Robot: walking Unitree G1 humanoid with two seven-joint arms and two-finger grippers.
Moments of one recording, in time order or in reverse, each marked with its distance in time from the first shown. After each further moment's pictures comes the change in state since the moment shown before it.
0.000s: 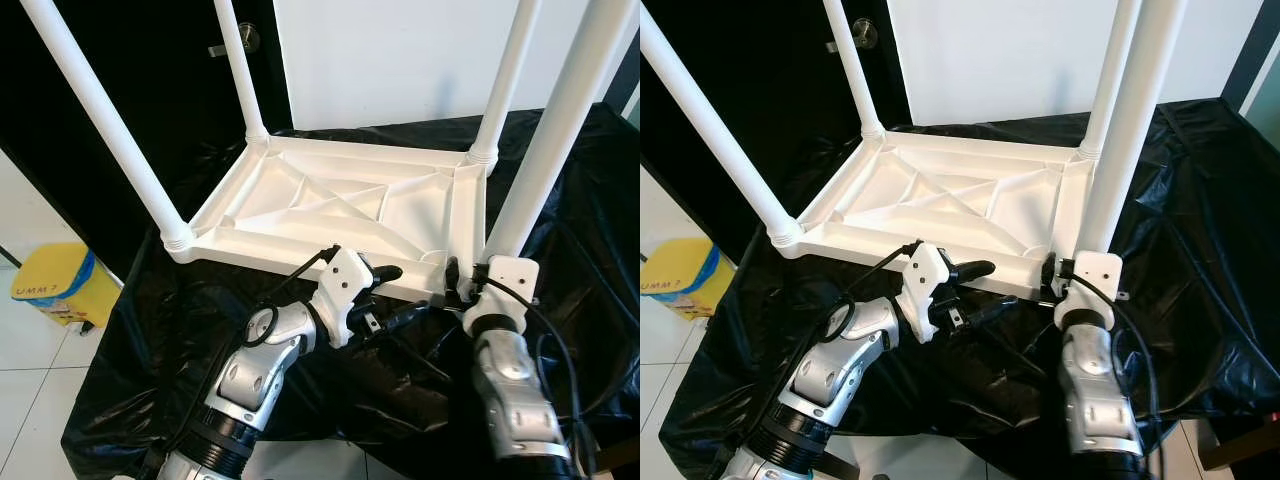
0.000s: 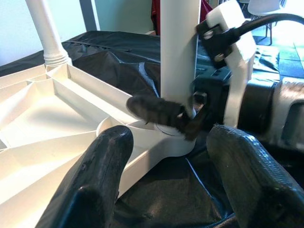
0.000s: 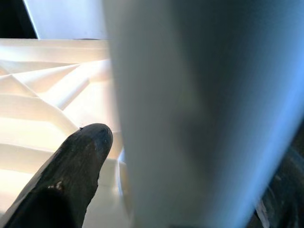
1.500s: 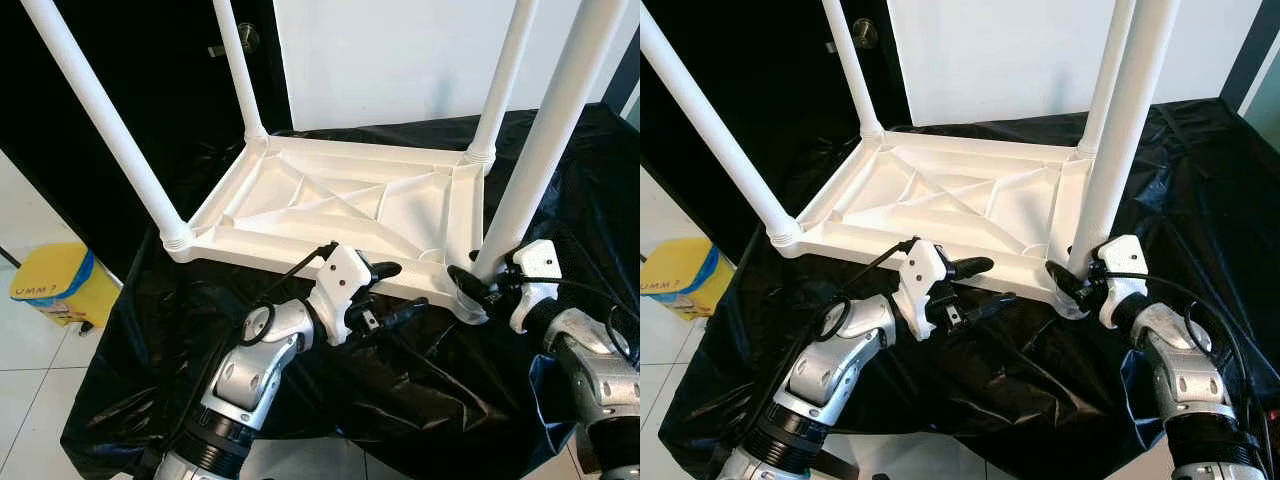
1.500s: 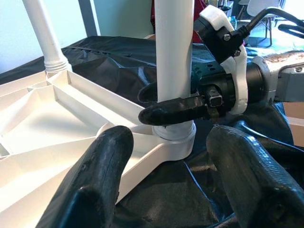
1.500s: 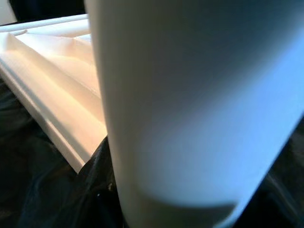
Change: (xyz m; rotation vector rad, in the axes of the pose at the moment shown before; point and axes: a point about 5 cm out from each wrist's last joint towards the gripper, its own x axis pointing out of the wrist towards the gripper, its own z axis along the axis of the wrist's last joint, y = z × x) left arm -0.003 0.001 0.005 0.014 -0.004 0.007; right arm 0.022 -0.039 -0.001 -0.128 0.081 0.589
